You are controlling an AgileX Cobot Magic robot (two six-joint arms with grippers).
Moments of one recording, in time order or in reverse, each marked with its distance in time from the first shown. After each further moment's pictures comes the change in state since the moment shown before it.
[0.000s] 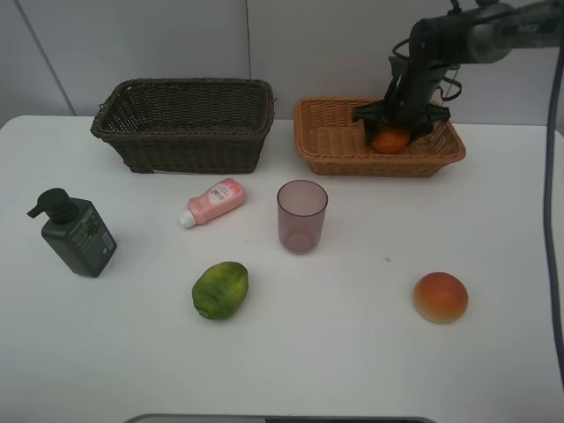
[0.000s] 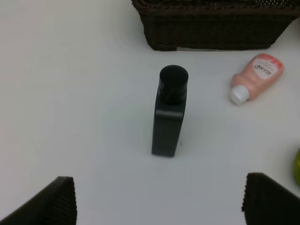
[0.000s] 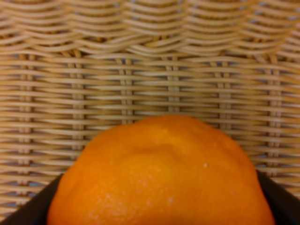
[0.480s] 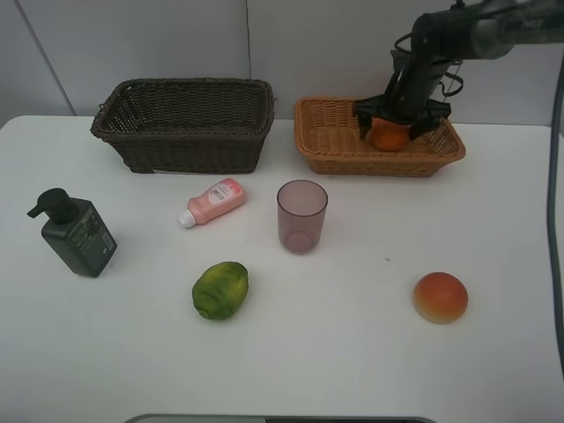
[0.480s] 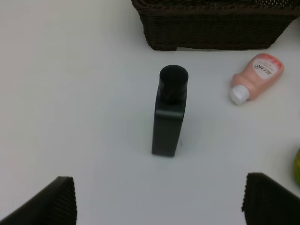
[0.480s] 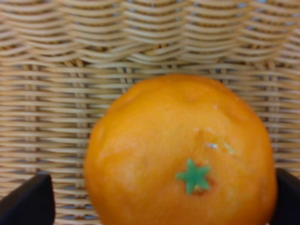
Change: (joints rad) left arm 0.000 0.000 0.000 0.000 0.000 0.000; right arm 0.000 -0.030 0.000 -0.001 -0.012 0.011
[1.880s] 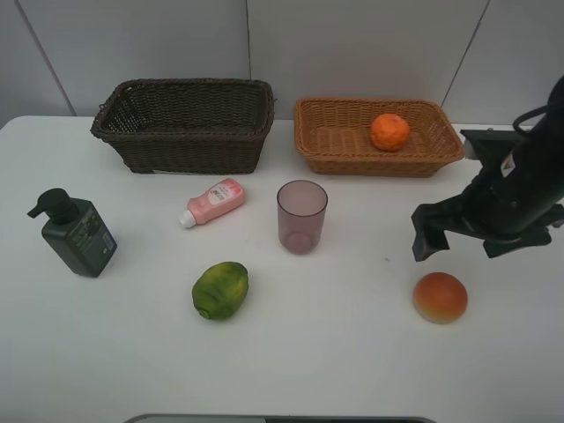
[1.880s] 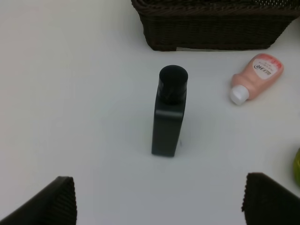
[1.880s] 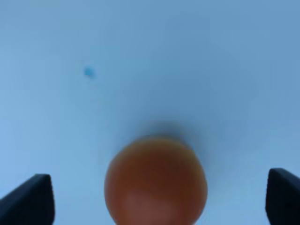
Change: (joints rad) left arm 0.000 0.000 0.000 0.000 0.000 0.000; right arm 0.118 -0.852 1.166 0.100 -0.067 0.018
